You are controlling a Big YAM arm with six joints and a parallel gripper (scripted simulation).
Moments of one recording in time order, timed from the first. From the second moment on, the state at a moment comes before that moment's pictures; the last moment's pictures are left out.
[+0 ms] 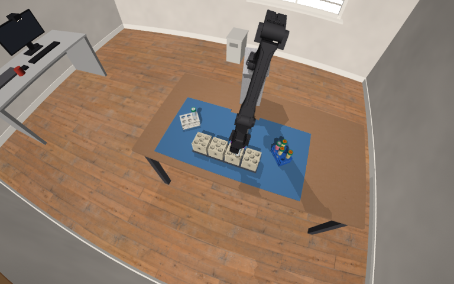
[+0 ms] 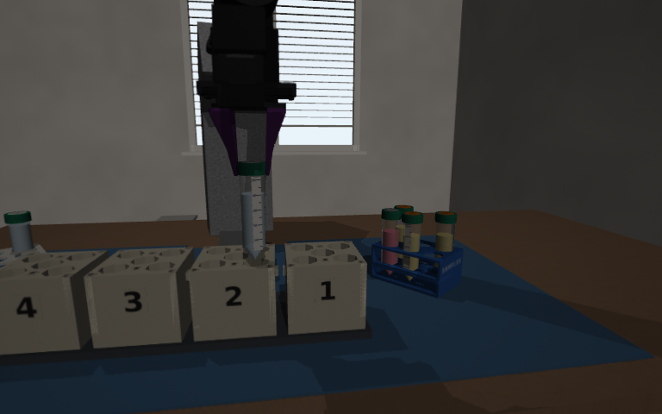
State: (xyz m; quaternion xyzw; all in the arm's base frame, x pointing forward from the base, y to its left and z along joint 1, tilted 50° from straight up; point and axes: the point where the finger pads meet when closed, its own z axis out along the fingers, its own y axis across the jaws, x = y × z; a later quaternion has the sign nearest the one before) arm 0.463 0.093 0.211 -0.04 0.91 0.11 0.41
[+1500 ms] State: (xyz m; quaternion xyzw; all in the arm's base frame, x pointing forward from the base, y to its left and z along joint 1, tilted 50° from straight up) arm 0.495 0.104 0.185 -0.04 0.90 0.11 0.41
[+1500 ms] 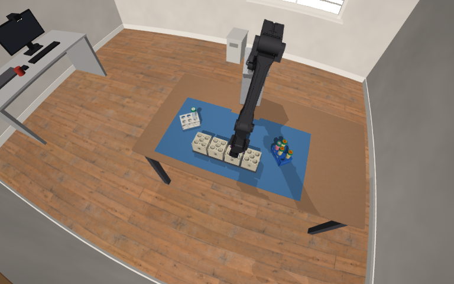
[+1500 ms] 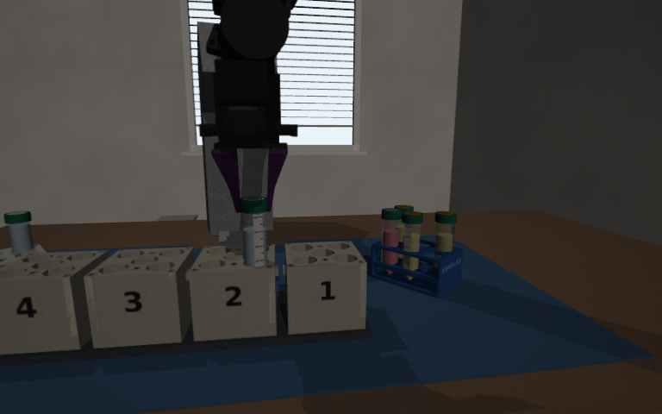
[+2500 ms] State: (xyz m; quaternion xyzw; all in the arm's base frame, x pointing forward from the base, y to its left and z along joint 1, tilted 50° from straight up) arm 0.520 0.112 0.161 -0.04 0.90 0.11 0.41
